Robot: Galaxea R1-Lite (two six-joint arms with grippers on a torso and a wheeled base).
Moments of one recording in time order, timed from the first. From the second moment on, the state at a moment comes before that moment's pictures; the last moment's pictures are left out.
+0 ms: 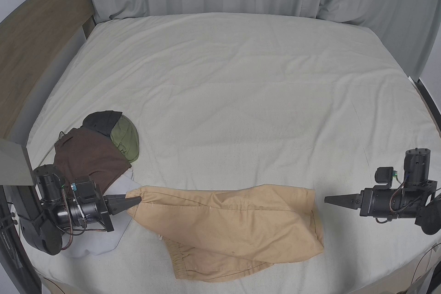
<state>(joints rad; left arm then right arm) 0.04 2.09 -0.19 -1.55 -0.98 0.08 0.13 1.66 -0.26 -0.82 0.61 0.40</state>
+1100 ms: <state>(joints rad) 0.04 2.10 -0.19 -1.55 -0.98 0.08 0.18 2.17 -0.19 -1.49 0.52 0.68</state>
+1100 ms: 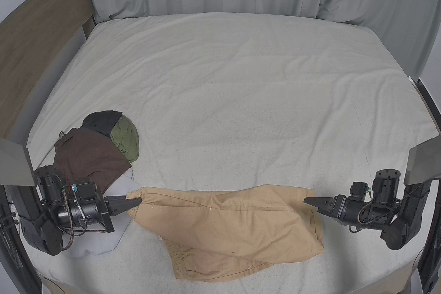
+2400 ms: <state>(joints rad) 0.04 2.10 -0.18 -1.55 -0.98 0.08 0.24 2.35 -0.25 -1.54 0.46 0.77</state>
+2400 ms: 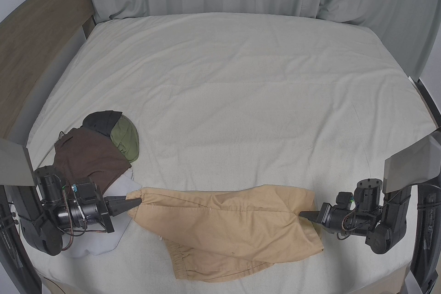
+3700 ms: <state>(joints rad) 0.04 2.10 -0.19 -1.55 -0.98 0.08 0.08 2.15 -0.13 -1.54 0.72 0.59</state>
